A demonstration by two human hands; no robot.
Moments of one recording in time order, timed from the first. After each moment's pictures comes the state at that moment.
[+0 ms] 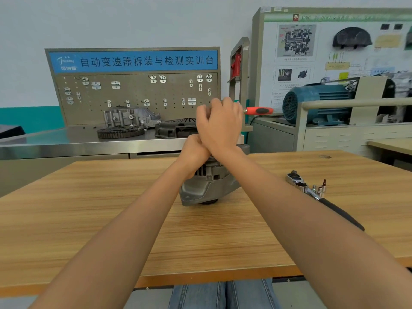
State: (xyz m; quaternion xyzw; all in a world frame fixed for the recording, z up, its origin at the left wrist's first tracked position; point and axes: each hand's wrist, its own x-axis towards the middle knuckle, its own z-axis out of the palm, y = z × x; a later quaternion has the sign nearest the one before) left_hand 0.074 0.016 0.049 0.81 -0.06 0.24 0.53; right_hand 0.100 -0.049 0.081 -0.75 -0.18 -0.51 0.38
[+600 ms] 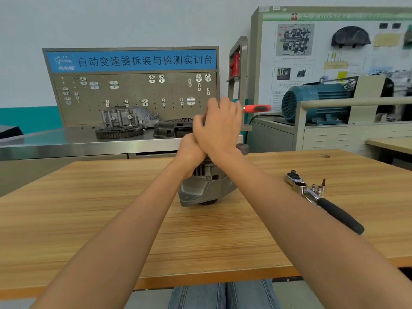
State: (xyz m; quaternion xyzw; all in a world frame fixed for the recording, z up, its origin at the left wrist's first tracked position) left_hand 0.075 0.019 0.049 0.79 -0.06 0.24 0.56; right_hand 0.099 -0.050 0.077 -0.79 -0.19 -0.49 0.31
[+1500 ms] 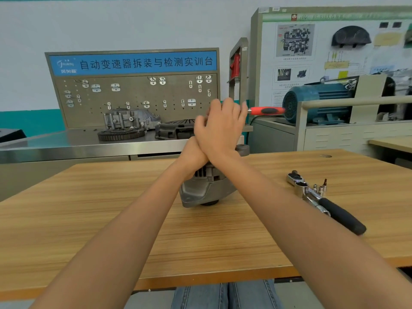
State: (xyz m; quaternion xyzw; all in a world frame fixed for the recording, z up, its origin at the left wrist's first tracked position) left_hand 0.070 0.016 0.050 0.83 -0.09 0.22 0.51; right_hand 0.096 -0.046 0.076 -0.79 -0.14 -0.51 0.32
